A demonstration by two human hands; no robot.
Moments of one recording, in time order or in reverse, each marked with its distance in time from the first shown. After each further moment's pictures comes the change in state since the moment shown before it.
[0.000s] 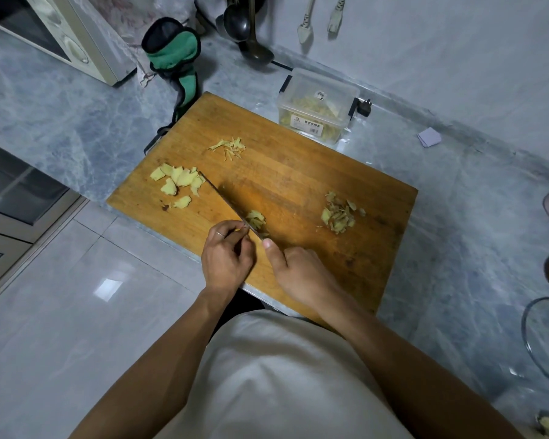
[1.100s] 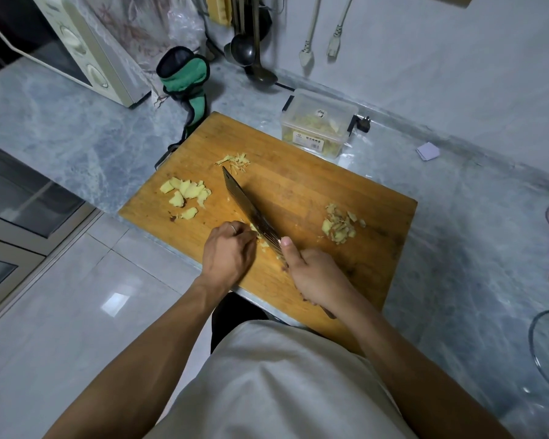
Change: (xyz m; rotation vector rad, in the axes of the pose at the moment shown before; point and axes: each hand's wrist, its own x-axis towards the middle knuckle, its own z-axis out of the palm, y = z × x) left_hand 0.032 0.006 -0.021 0.327 -0.214 0.284; right_hand -0.005 0.010 -0.020 0.200 -0.002 0.028
